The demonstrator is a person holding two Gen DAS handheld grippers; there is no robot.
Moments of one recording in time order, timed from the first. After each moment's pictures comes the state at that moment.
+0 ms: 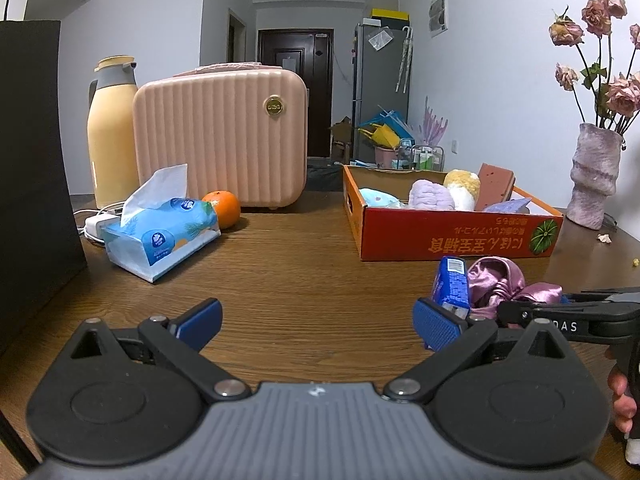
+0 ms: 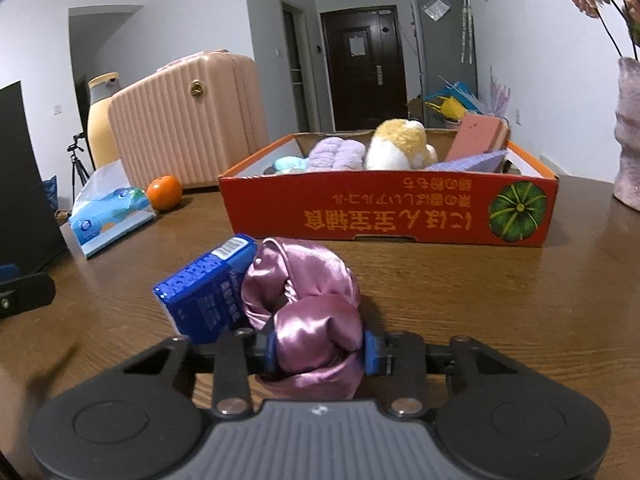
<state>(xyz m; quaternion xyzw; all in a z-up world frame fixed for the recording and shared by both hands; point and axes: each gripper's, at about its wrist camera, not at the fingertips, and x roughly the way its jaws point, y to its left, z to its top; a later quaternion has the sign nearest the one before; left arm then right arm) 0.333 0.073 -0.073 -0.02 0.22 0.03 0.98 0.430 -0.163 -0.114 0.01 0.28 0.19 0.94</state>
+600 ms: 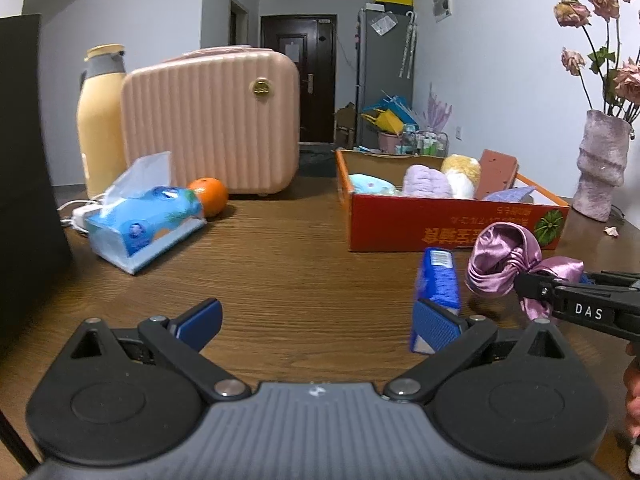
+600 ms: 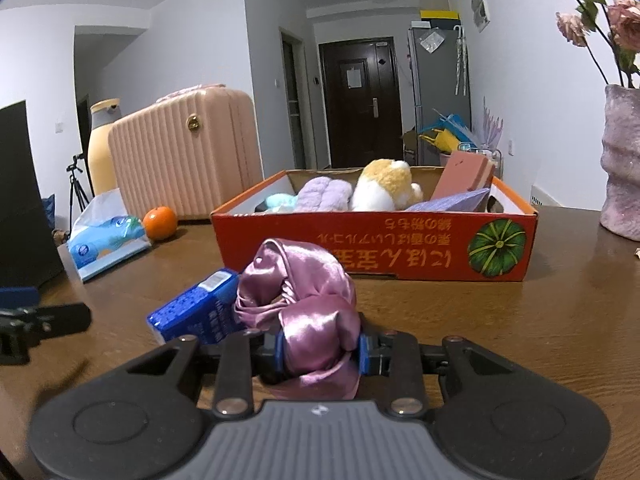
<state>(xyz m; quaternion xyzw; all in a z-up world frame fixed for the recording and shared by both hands) 0.353 0.056 -0.079 -0.01 0.24 0.05 0.97 0.426 -0.181 -0.103 0.02 0.23 0.18 0.96</state>
